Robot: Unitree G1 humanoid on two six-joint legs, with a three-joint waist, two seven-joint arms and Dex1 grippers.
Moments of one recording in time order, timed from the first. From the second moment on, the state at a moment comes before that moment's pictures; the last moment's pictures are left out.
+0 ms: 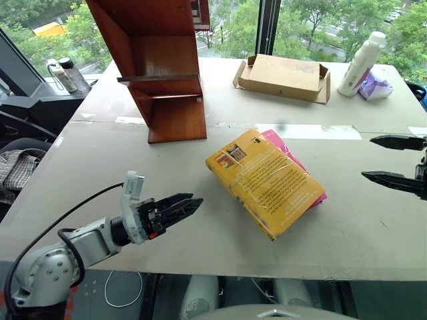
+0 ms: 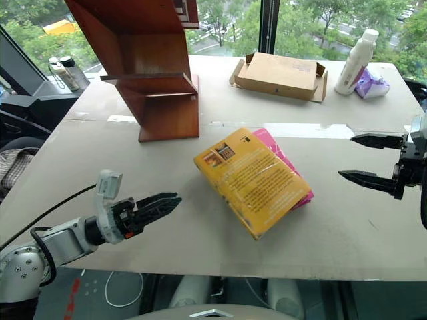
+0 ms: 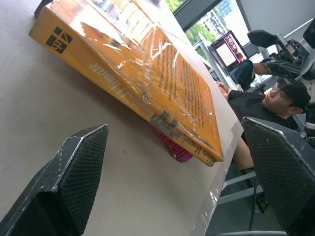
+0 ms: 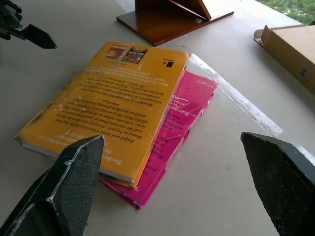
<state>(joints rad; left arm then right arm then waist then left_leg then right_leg) 0.16 0.73 0.30 -0.40 -1.30 0.93 -0.66 -0.22 -1.01 -0.48 -0.14 0.62 0.56 1.38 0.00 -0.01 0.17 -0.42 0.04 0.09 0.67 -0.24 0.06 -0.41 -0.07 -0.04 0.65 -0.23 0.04</state>
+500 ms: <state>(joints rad) 0.09 0.61 0.19 -0.34 -1.60 1.09 -0.20 -0.46 -1.07 -0.23 0.00 0.72 0.41 1.54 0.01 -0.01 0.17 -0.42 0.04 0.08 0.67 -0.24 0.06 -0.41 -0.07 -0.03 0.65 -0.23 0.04</state>
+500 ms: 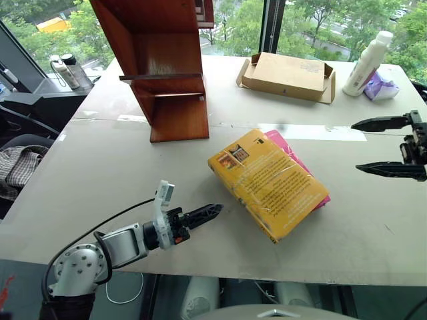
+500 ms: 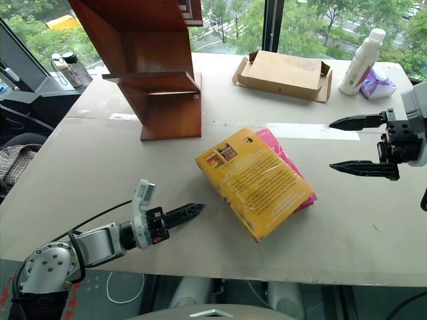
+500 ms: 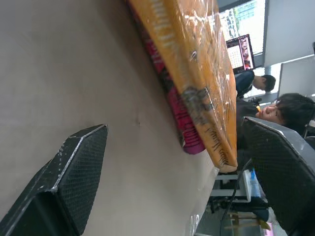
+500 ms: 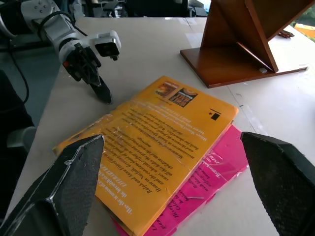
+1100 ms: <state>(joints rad) -0.15 0.28 0.00 -0.11 -1.62 1.01 -0.01 -0.37 -1.07 -0.26 -0.12 0.80 0.49 1.54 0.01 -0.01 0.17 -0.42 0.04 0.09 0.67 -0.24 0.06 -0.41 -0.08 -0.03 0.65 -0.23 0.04</state>
